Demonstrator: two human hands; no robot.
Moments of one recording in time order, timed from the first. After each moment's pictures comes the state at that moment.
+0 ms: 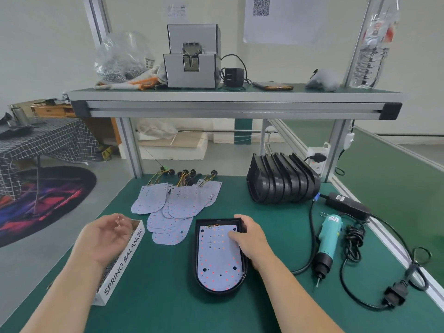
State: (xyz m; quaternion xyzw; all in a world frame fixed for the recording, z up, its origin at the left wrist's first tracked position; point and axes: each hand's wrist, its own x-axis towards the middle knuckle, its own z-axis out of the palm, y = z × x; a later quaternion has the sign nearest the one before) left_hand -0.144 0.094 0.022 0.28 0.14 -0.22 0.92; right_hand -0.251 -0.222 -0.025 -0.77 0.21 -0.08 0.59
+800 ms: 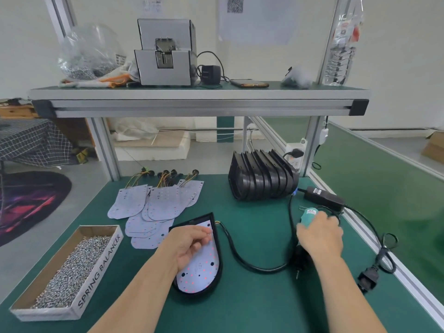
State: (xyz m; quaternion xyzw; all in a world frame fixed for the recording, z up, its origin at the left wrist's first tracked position) left_hand -0.207 -0.086 0.008 0.63 0.04 -0.31 0.71; right_hand -0.338 -0.352 0.005 -0.83 0.50 -0.16 0.22
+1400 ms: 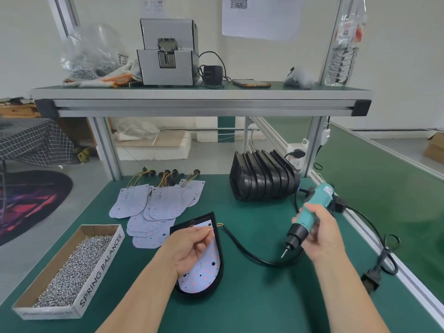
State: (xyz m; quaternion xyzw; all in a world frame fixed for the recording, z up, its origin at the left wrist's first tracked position) left_hand -0.222 -0.079 0.016 0.53 0.06 -0.35 0.77; right_hand -0.341 -0.338 0.025 -0.34 0.28 -0.30 0.84
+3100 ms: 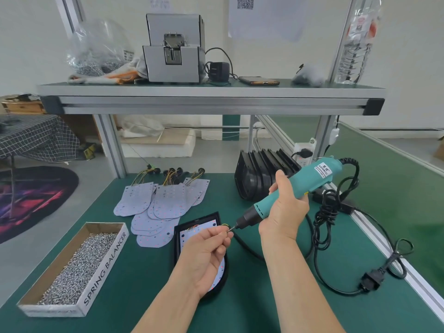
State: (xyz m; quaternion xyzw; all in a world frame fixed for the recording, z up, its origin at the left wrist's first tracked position) left_hand -0.266 -0.091 0.024 0.45 0.04 -0.30 0.84; right_hand -0.283 -0.236 0.083 -0.35 0.23 -0.49 0.76
